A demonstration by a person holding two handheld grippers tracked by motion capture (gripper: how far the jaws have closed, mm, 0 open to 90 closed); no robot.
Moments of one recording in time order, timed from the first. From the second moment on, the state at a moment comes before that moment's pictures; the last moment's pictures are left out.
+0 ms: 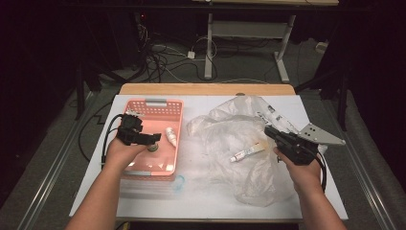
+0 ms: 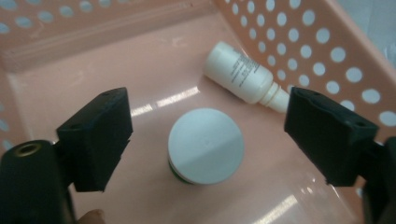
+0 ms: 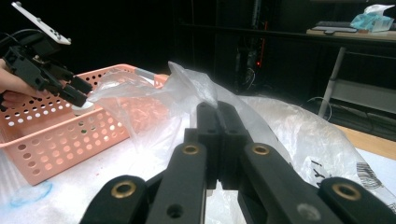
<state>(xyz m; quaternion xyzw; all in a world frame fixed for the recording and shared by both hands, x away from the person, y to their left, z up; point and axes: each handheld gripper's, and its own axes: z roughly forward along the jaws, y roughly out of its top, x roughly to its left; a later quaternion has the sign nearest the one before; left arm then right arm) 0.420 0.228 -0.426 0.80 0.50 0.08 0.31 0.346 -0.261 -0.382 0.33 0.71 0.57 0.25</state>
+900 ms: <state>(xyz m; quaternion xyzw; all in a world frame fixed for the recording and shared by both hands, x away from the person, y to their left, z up) 0.422 0.220 -0.440 0.84 0.48 0.06 0.24 0.346 -0.258 -0.384 0.33 0.72 0.57 0.25</state>
